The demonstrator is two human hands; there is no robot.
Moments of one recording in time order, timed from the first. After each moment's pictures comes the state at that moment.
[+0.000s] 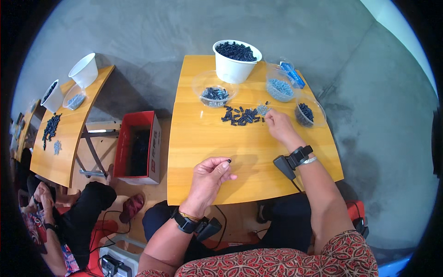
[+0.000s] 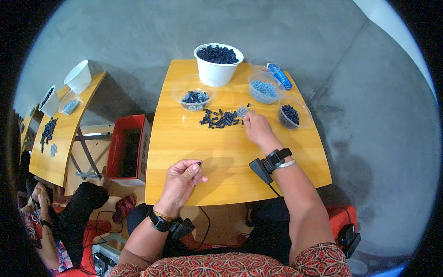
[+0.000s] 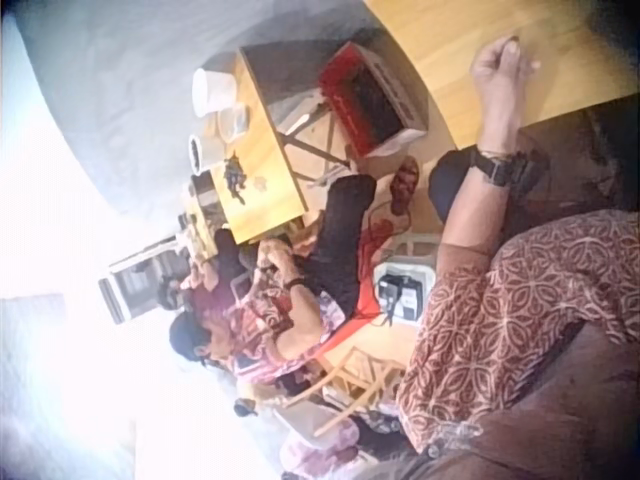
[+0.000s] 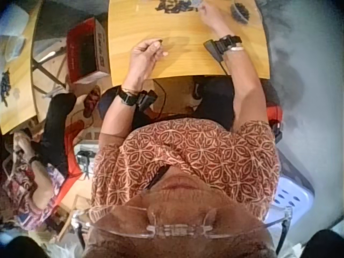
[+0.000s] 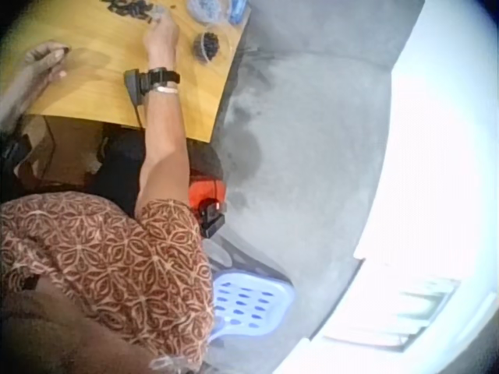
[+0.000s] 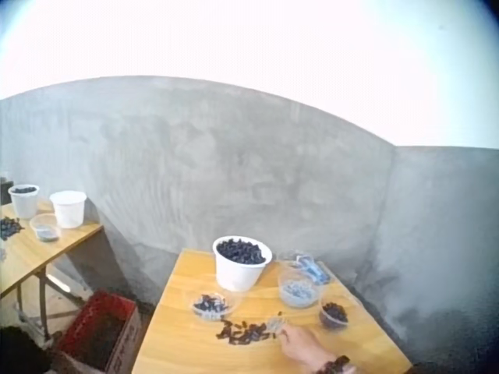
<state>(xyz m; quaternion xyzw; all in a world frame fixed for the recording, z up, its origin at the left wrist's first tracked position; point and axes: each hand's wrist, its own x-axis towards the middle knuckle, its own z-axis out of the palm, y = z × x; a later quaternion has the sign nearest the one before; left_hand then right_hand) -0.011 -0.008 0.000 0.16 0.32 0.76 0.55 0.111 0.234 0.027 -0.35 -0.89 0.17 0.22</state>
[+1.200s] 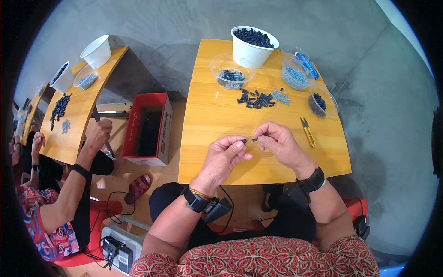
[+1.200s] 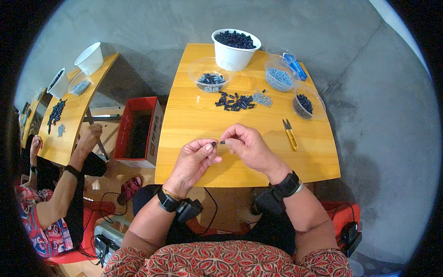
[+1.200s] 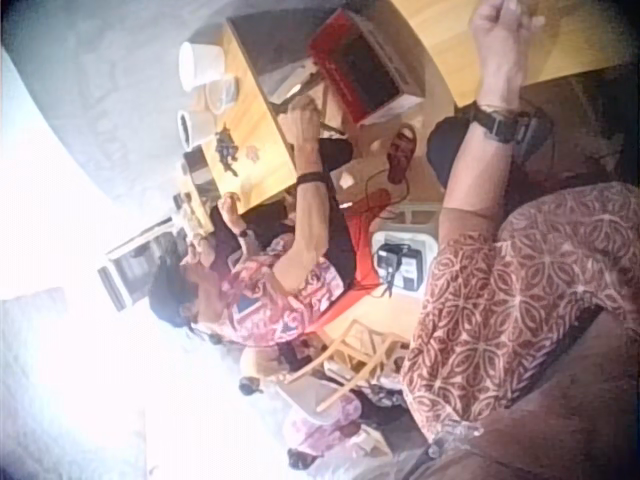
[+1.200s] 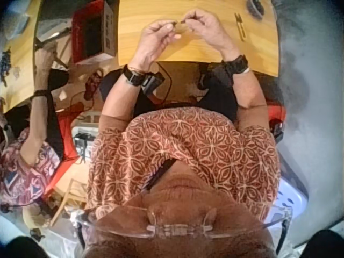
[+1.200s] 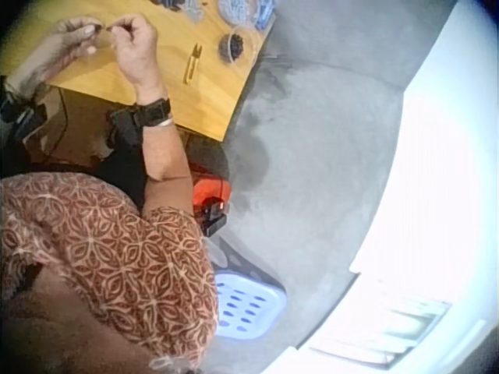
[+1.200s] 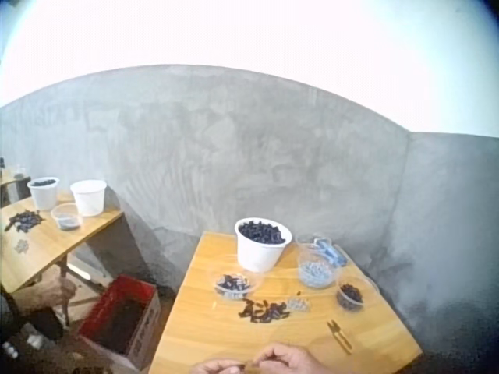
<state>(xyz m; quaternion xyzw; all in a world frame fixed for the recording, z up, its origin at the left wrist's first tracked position) -0.013 -0.010 0.002 0.15 0.30 0.74 0.58 0.111 0.104 0.061 -0.17 -0.75 0.61 0.18</state>
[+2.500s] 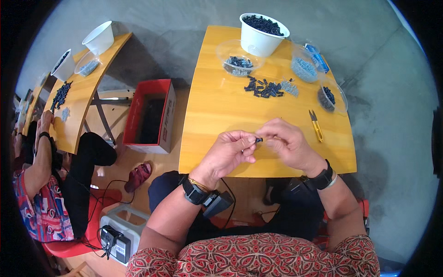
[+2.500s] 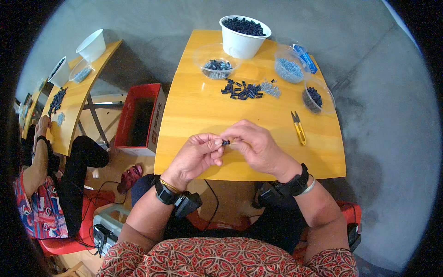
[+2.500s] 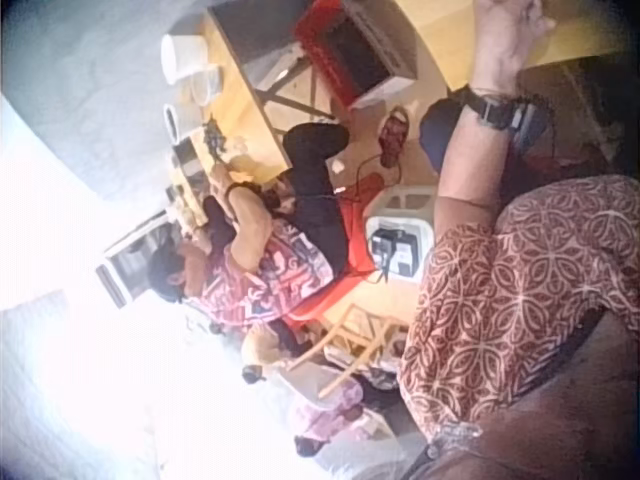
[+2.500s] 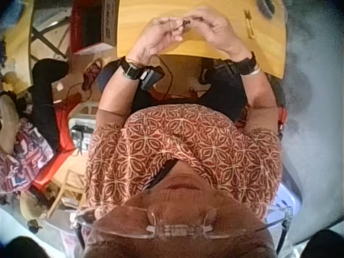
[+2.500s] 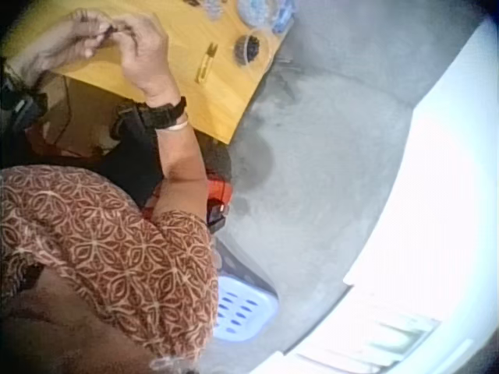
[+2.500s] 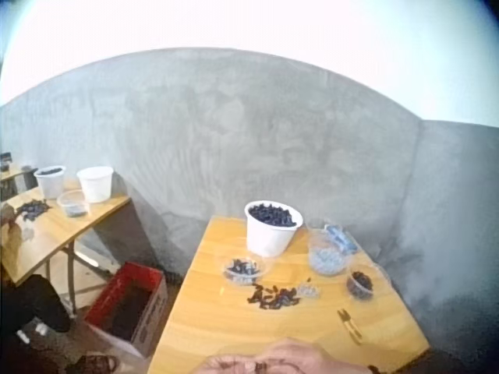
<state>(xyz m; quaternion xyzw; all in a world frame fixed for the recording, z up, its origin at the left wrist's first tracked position) -0.018 -0.009 0.001 0.15 0.25 0.68 0.67 0.118 0.102 0.068 -0.02 -0.89 0.39 0.22</state>
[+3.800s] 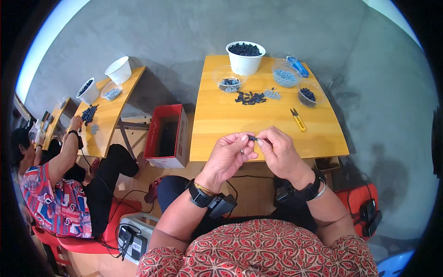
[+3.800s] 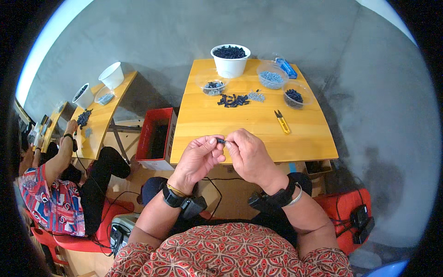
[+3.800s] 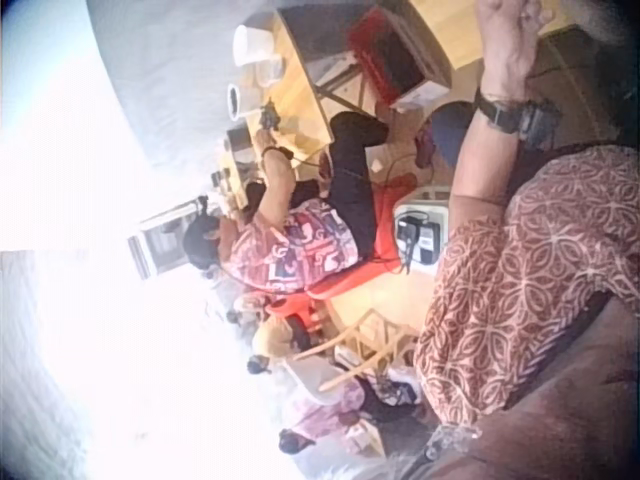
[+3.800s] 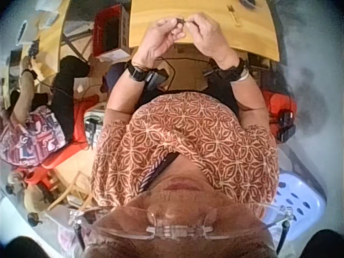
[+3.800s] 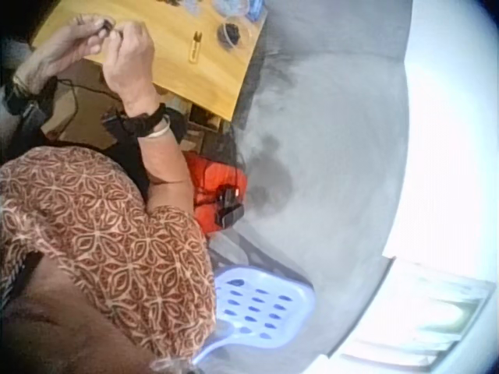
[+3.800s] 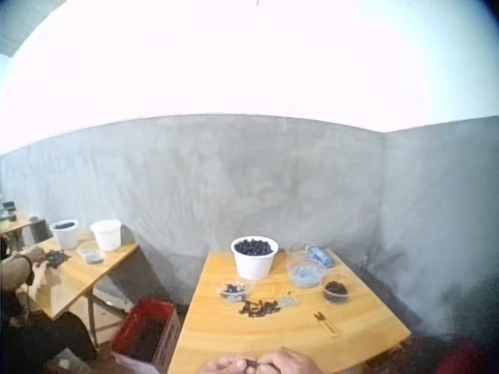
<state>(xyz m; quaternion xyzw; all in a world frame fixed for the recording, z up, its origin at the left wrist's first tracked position) 0.034 -0.060 0.070 0.22 0.25 0.72 0.61 0.170 0.023 0.107 -0.10 -0.88 0.28 0.38</state>
